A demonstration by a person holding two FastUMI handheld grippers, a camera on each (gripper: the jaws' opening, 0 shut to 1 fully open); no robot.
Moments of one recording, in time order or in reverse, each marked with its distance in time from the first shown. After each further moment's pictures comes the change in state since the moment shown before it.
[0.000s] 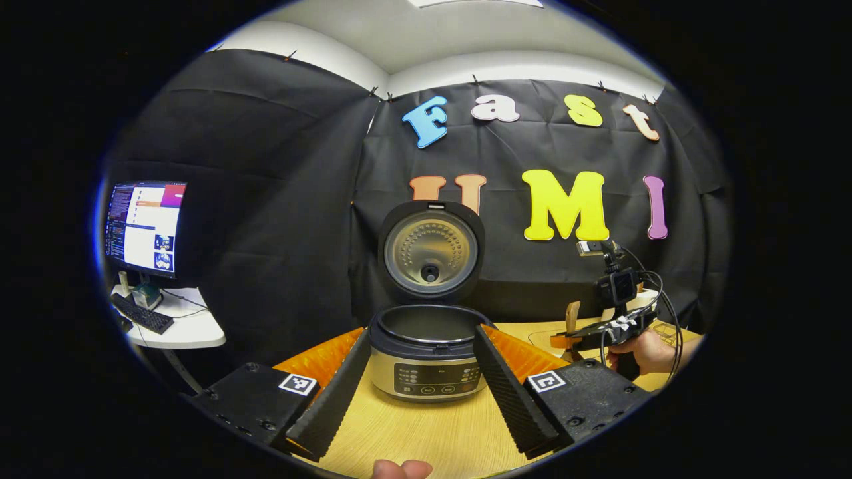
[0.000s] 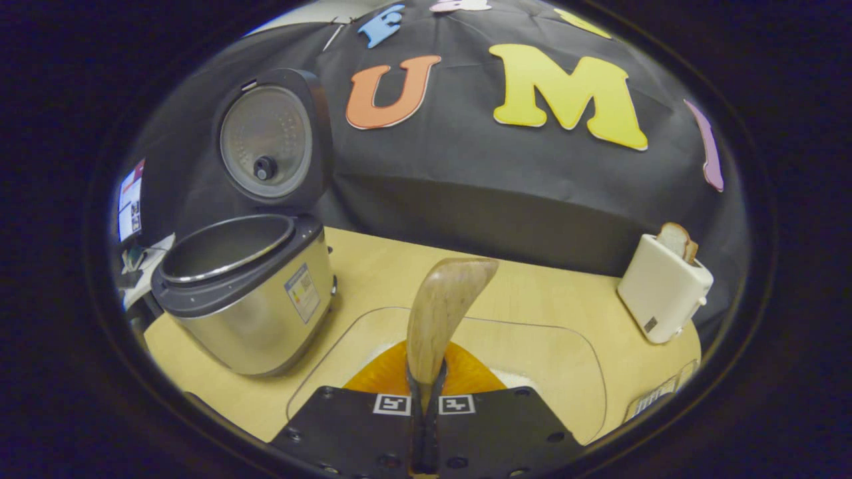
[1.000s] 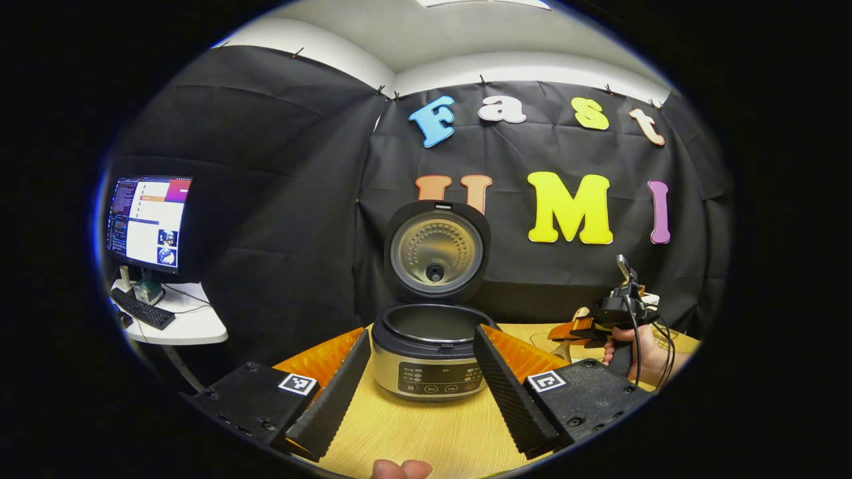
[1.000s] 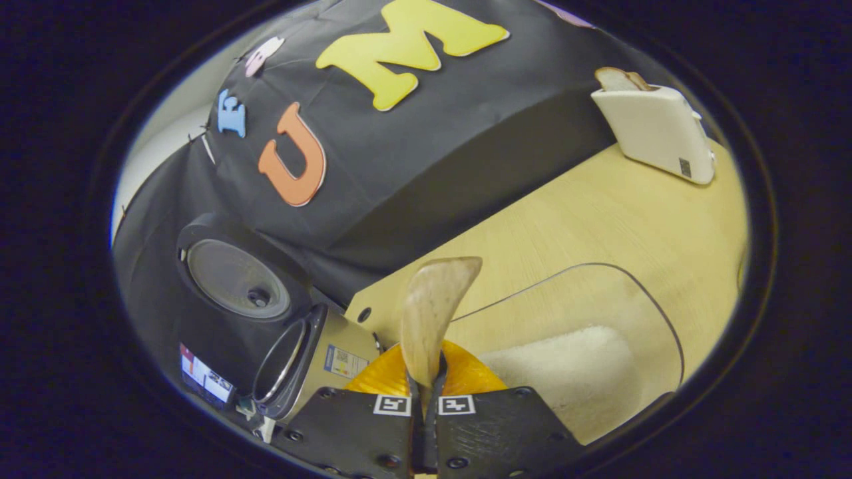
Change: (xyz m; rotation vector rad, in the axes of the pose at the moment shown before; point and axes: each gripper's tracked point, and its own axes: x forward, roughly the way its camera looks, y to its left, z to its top) left arm -0.002 0.005 -0.001 -0.016 0.014 0.019; right arm 0.012 -0.012 0.013 0.734 0.023 0.238
